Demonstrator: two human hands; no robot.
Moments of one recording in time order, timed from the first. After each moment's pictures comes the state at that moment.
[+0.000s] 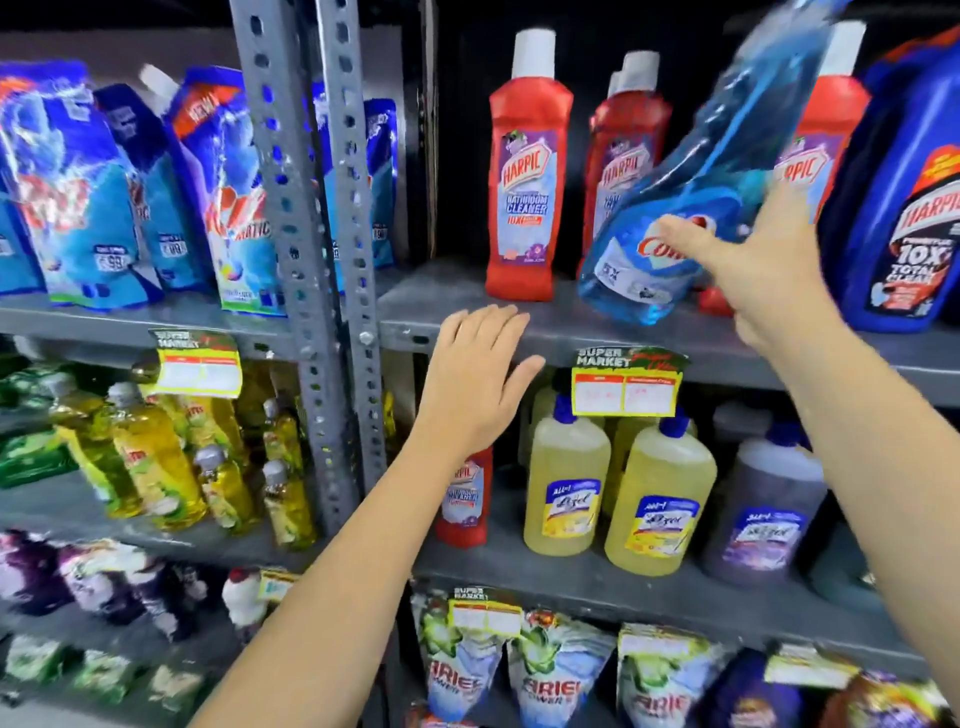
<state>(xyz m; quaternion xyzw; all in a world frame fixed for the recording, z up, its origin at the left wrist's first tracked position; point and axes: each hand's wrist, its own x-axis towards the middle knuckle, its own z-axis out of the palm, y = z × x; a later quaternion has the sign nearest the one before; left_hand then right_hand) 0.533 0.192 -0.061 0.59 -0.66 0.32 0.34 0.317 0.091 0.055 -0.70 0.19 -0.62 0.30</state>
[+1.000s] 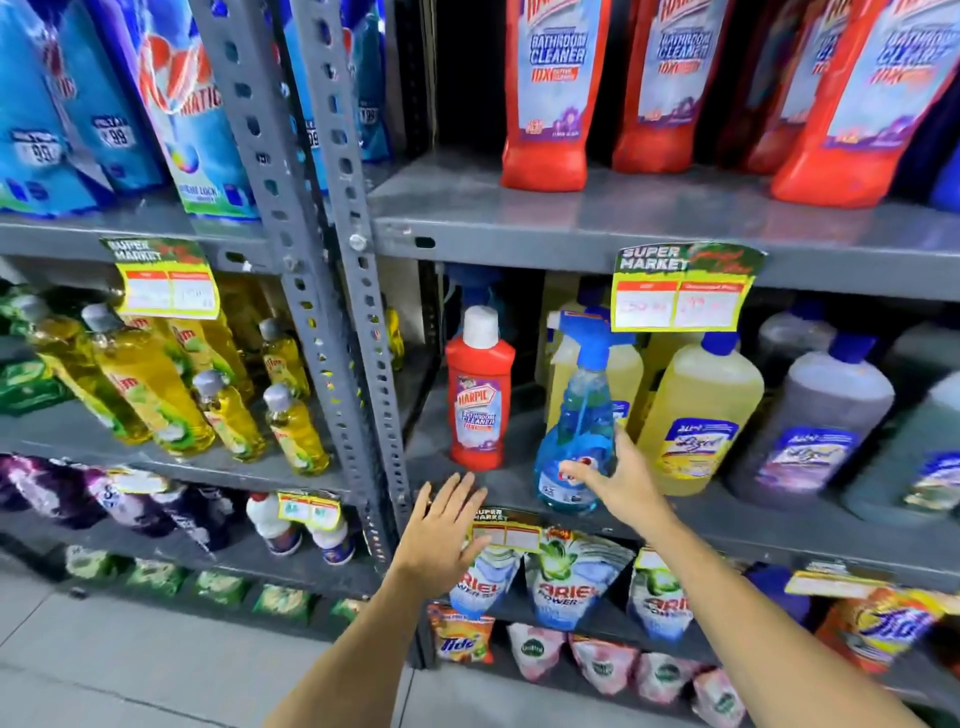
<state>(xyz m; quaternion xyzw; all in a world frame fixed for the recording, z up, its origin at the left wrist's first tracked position) 0.571 0.254 -0.362 0.74 -0.67 0.02 0.02 0.354 0.106 -0.277 -0.73 0.41 -0.32 0.44</state>
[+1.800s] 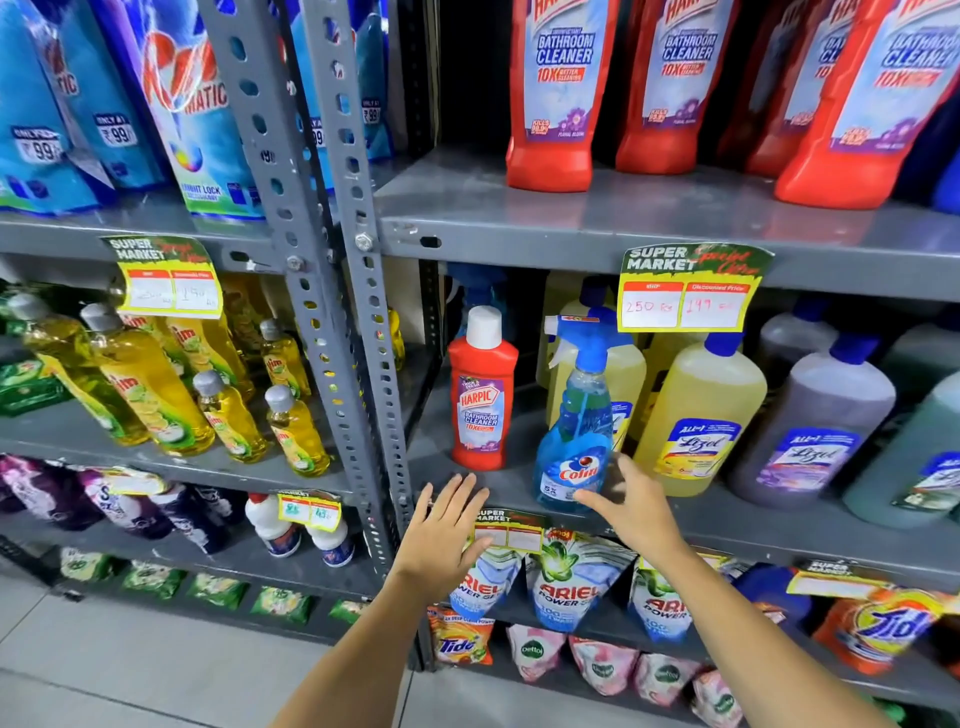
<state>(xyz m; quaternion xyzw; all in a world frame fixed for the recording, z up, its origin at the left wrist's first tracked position) 0.573 0.257 -0.367 0.74 -0.68 0.03 0.04 0.338 0.114 -0.300 -0.76 0.50 -0.25 0.35</state>
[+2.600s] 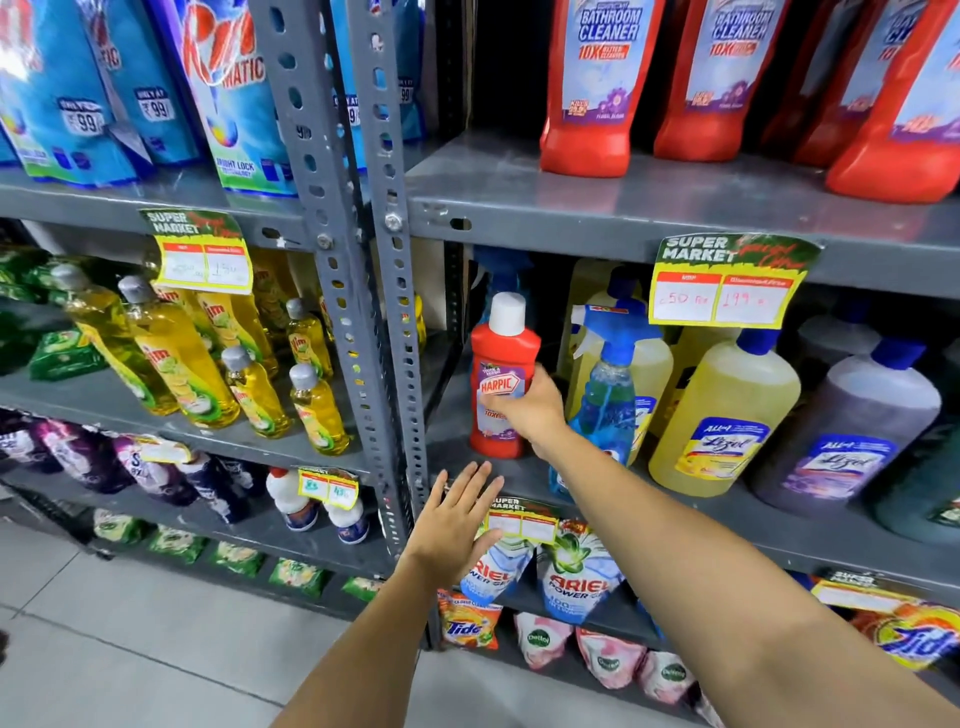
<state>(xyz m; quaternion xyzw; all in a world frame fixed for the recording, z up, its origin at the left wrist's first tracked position) 0.571 0.263 -0.362 0.74 -0.67 0.04 -0.02 0.499 0.119 -0.232 -0.66 0.48 -0.29 0.50</state>
